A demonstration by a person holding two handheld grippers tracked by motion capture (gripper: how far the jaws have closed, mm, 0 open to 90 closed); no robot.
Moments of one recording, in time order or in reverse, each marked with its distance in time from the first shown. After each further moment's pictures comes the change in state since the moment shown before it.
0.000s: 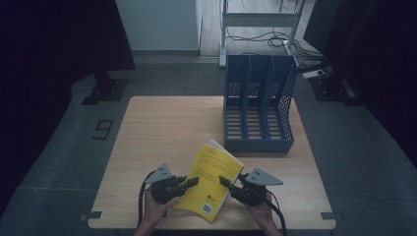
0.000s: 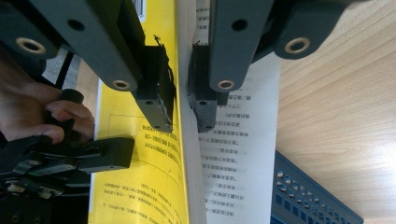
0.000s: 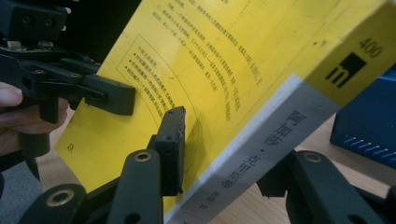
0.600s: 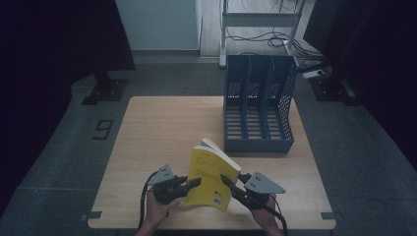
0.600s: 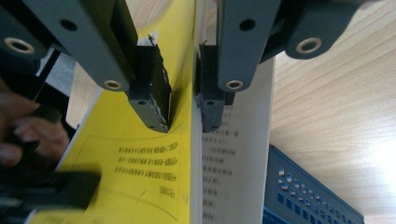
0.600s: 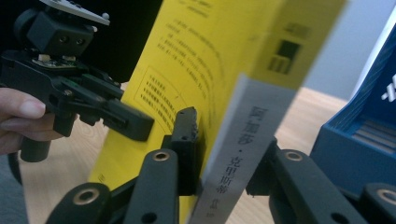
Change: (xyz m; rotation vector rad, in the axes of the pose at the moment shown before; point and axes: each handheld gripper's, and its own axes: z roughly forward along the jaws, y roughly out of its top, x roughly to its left) left arm -0.005 -0.002 0.007 0.004 0.013 0.022; right arm 0.023 0.022 -0.018 -0.056 -0.060 -0.199
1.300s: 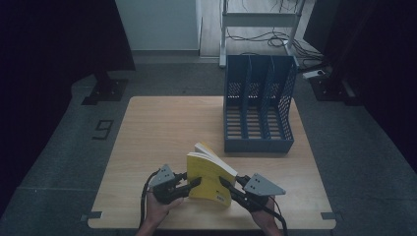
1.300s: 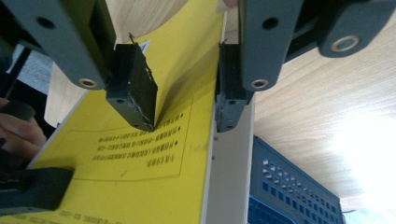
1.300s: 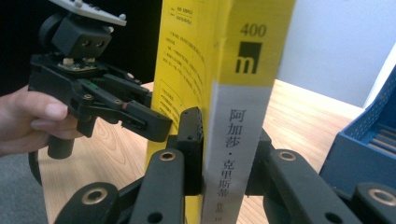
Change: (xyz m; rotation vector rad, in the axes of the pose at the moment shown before) left arm -0.002 0.002 -0.003 -0.031 0.067 0.052; right arm 0.005 0.002 -0.001 -0.014 0.048 -0.004
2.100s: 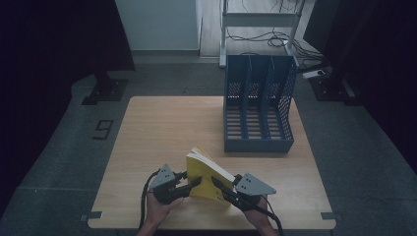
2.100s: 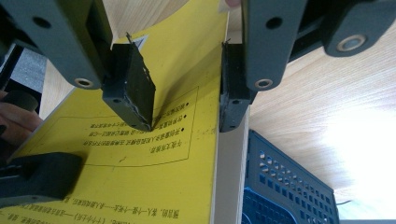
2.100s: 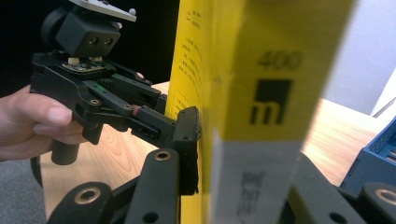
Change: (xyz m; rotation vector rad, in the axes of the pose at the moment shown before) left arm -0.003 0.002 0.000 -0.015 0.014 0.013; right arm 0.009 0.002 0.017 -0.004 0.023 -0.020
